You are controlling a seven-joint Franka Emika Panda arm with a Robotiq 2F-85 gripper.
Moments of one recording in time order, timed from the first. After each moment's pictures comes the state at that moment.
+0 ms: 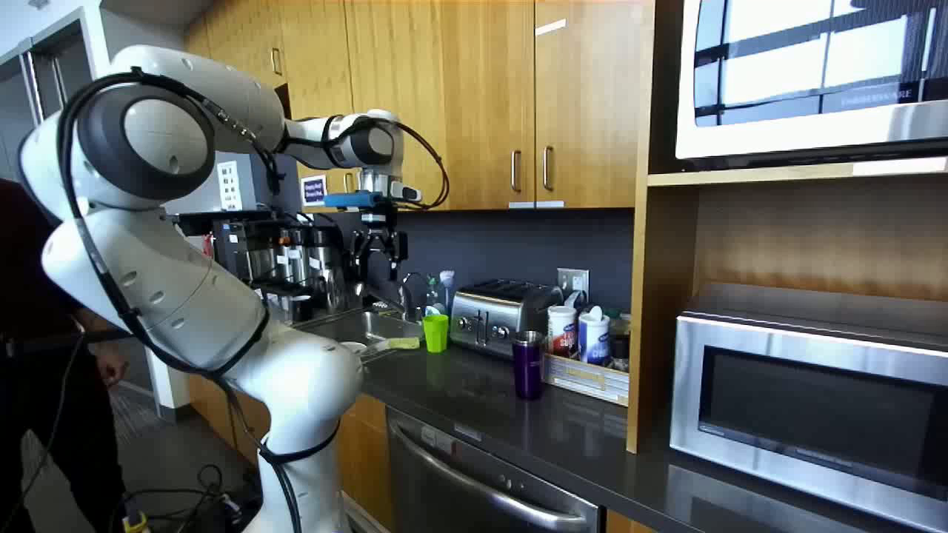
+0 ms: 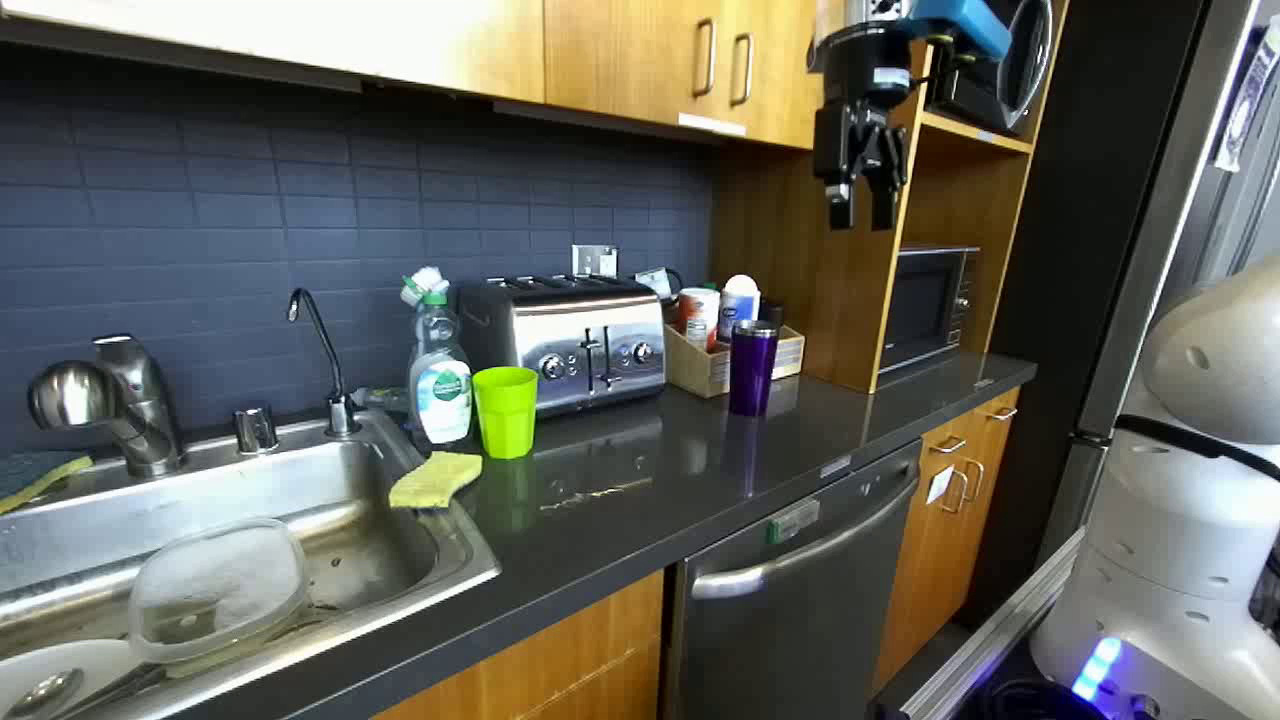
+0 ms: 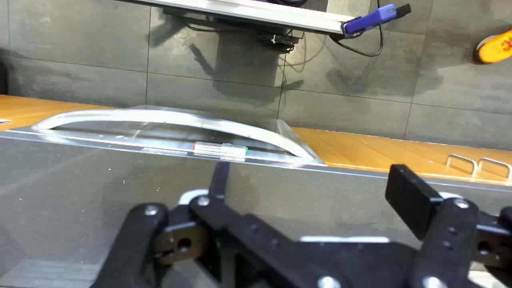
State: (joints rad) arm 0.15 -0.74 0.19 -2.34 0.15 1.47 0.16
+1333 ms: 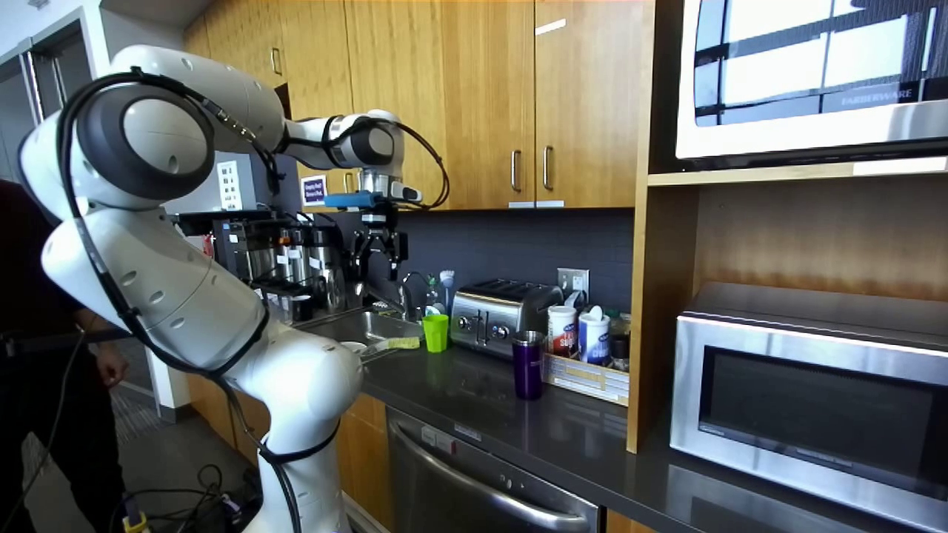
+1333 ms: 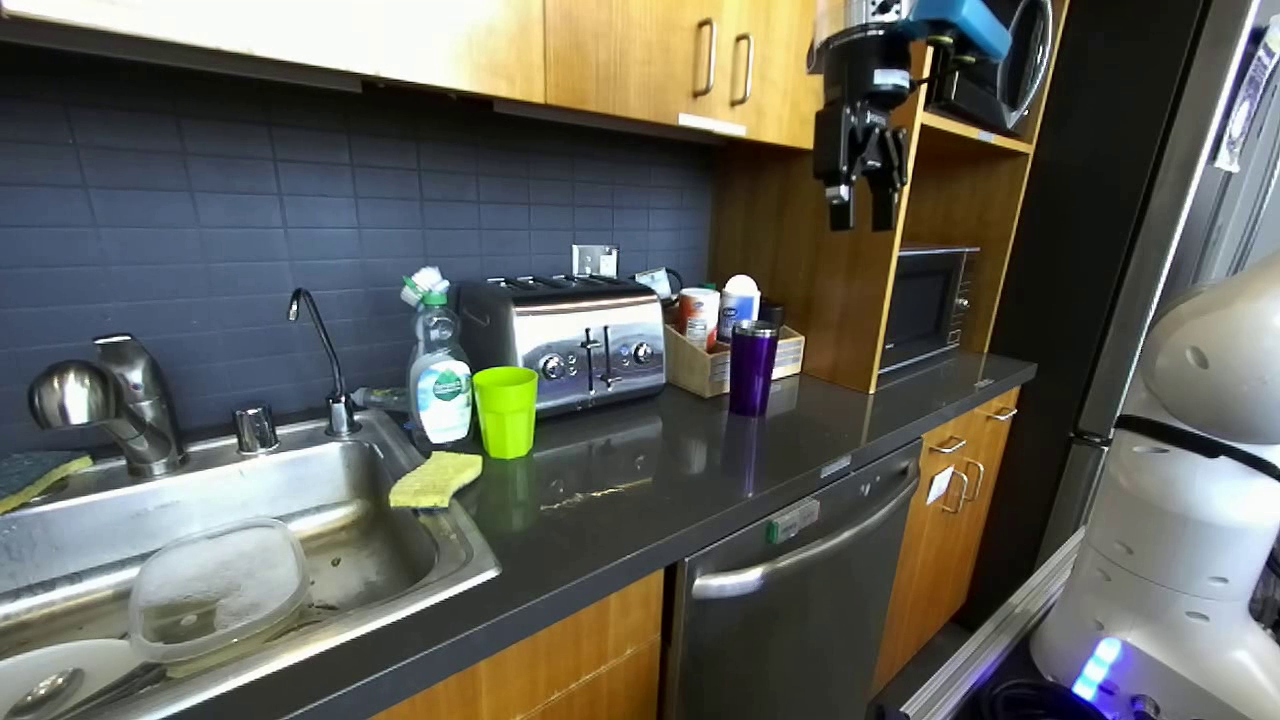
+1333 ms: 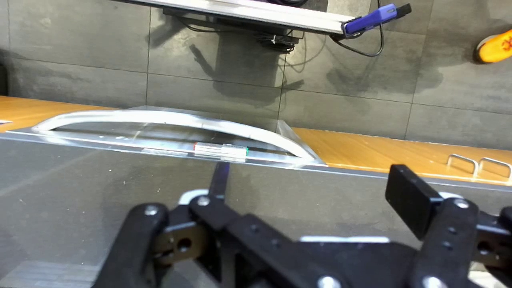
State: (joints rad) arm 0.15 -0.74 0.19 -2.34 0.15 1.47 0.16
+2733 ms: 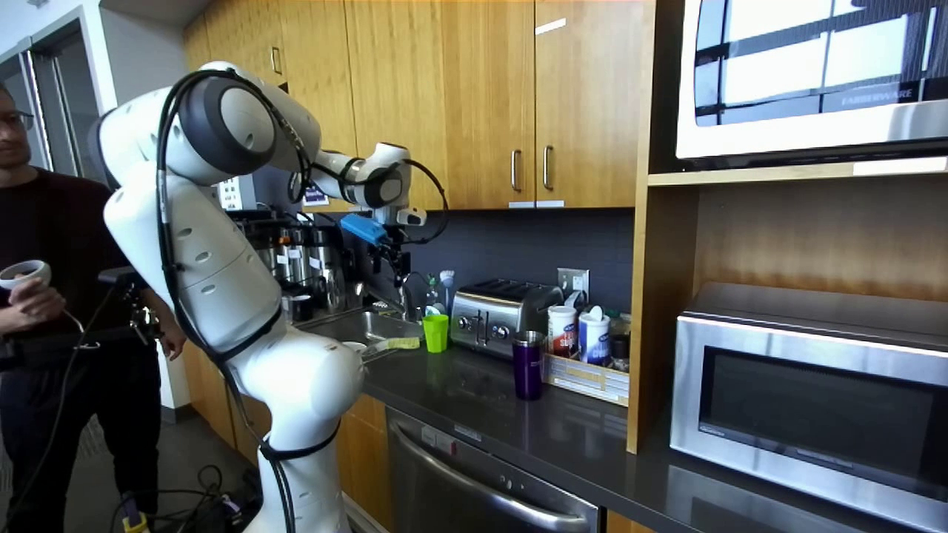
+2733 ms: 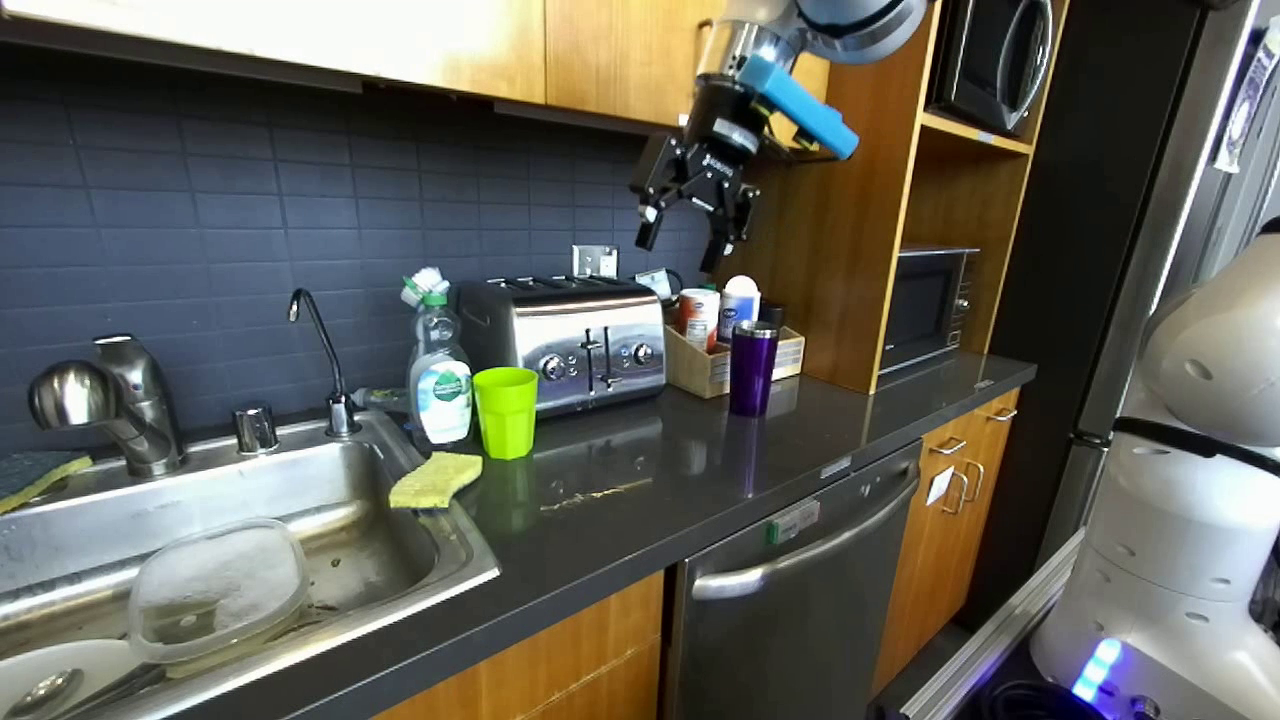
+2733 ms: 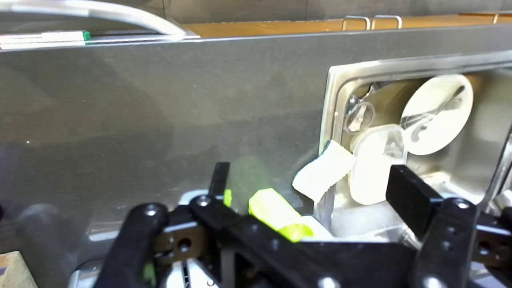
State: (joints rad) arm 0.18 -0.50 0.27 -2.36 0.41 2.08 0.28
